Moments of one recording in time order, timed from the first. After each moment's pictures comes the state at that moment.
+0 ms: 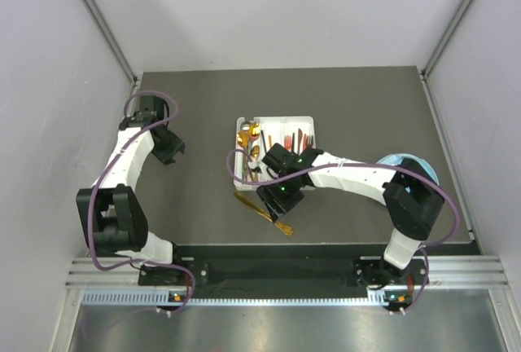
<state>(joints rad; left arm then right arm) 0.05 1.50 1.20 -0.85 -0.09 -0.79 0.95 1.72 1.20 -0.74 -0.27 0.20</state>
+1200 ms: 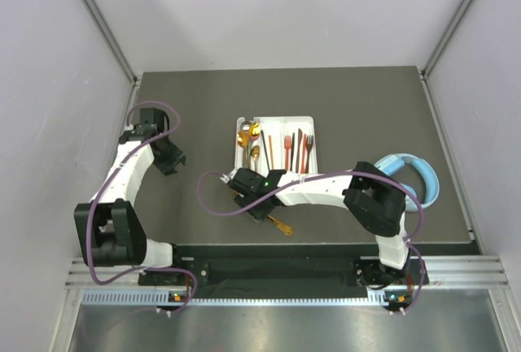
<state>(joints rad) 0.05 1.39 1.06 -0.81 -0.06 -0.73 1.16 1.95 1.31 -0.55 0.13 0.24</state>
